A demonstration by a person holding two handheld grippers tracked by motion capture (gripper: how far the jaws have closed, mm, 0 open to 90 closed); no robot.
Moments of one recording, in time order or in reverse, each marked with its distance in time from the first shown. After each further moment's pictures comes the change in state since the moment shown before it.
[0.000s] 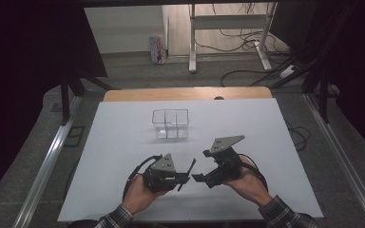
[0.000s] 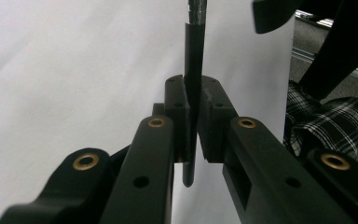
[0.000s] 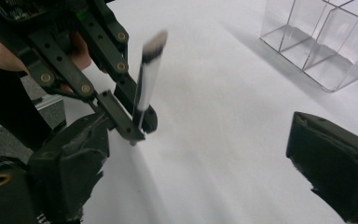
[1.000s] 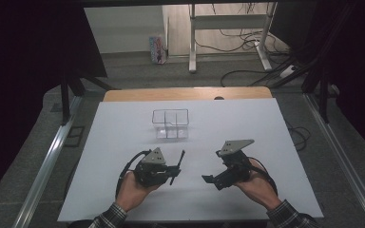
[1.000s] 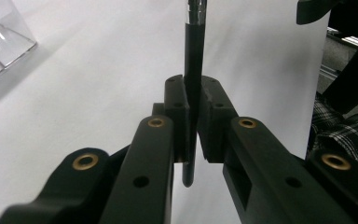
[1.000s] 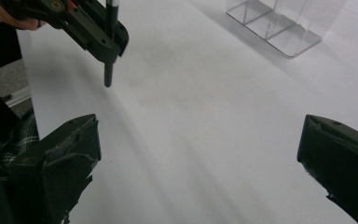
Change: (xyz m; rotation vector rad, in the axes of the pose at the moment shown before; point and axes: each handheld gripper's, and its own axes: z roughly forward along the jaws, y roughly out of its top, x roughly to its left) left arm 0.015 -0.008 -0.017 -0.010 0.075 -0.089; right arm -0.008 -0.022 -0.014 0.032 -0.100 0.025
